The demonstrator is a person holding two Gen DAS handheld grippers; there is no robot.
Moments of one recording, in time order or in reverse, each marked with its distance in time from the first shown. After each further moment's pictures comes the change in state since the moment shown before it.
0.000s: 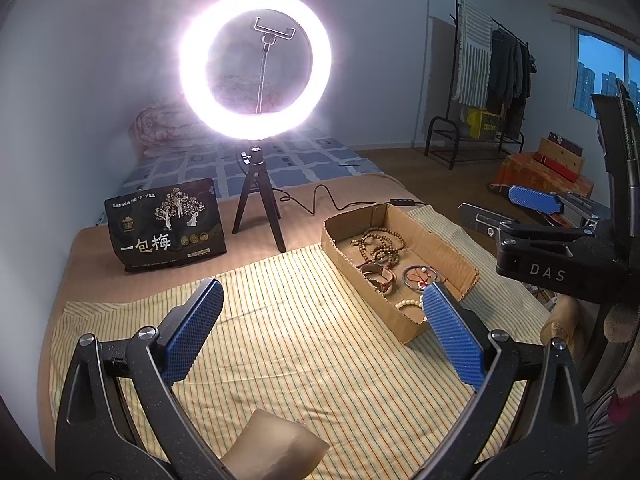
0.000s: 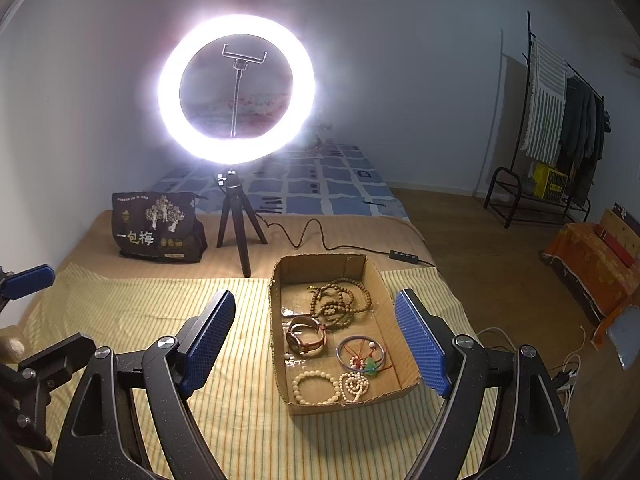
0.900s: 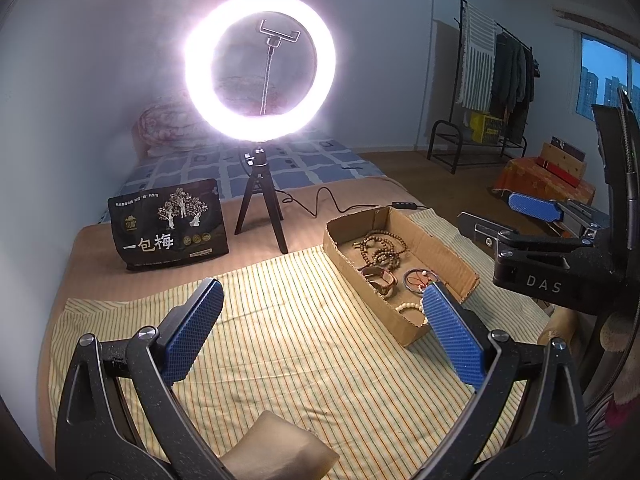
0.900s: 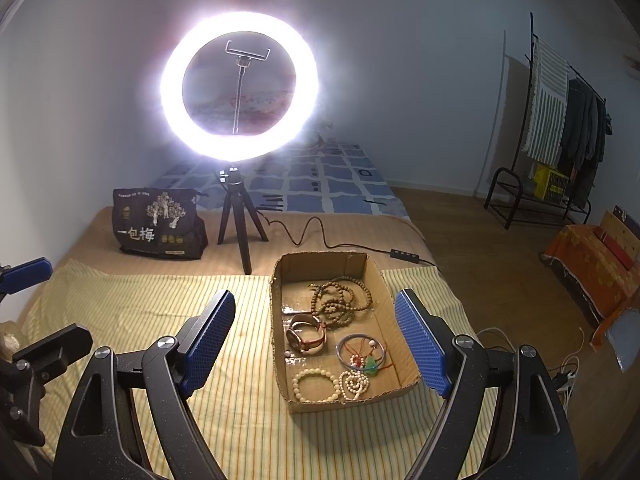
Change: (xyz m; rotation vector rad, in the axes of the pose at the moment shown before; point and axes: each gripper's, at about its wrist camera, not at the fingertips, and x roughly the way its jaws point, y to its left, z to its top) left arm -0.001 -0.003 -0.001 -0.009 -0.004 0.008; right arm 0.000 0.000 -0.002 -0.010 0.004 0.000
